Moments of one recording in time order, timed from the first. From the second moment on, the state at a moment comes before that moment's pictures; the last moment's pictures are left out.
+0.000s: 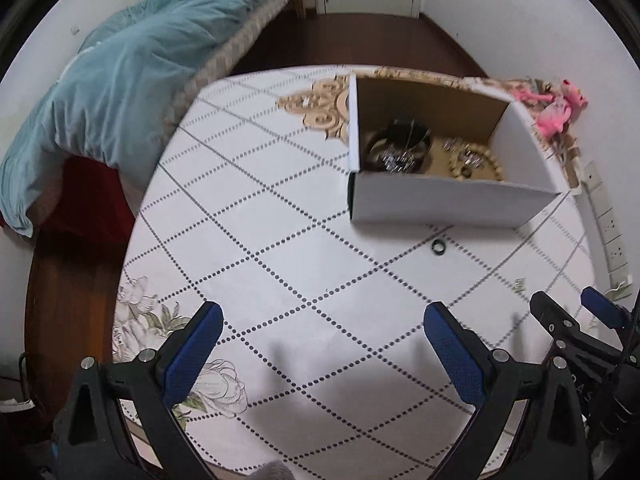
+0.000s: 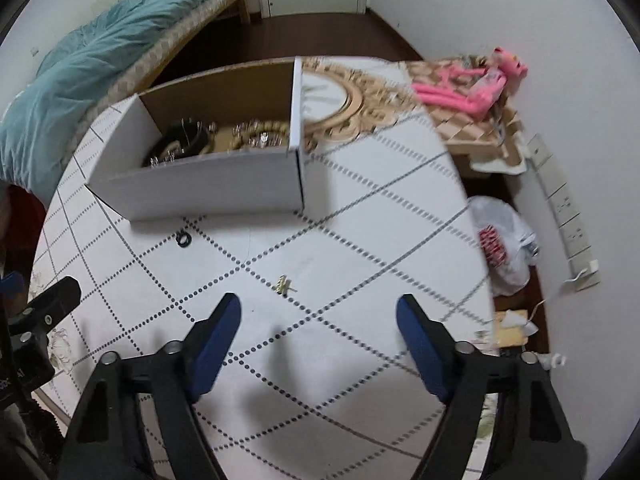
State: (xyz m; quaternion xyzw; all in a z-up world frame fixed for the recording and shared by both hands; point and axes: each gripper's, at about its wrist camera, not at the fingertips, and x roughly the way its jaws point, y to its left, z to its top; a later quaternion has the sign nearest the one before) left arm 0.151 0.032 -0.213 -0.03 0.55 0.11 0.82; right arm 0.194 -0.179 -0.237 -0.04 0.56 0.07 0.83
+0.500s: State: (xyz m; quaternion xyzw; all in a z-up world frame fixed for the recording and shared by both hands) left arm 0.169 0.038 -0.236 -0.03 0.57 0.11 0.81; right arm 0.206 -0.162 -0.270 -0.05 0.56 0.08 0.82
